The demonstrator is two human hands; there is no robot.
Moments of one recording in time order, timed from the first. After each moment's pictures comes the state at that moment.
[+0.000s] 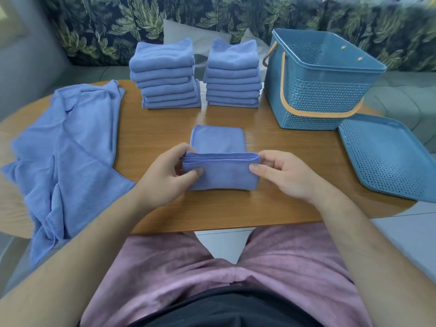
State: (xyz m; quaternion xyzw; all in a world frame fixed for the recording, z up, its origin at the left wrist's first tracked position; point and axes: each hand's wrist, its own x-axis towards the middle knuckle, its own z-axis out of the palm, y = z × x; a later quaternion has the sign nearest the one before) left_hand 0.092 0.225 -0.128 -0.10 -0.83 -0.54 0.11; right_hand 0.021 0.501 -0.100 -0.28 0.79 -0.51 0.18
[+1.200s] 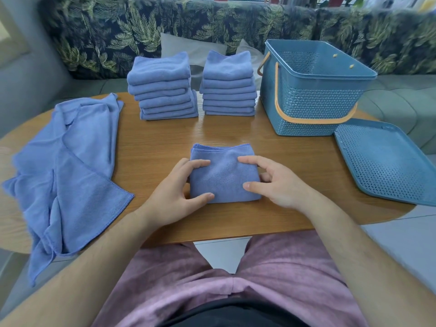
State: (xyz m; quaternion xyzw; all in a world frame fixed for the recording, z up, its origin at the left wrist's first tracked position) left_hand 0.090 0.237 -0.144 -0.13 -0.88 -0.45 0.09; right_hand 0.016 0.497 -0.114 -0.21 0.80 -0.52 0.19
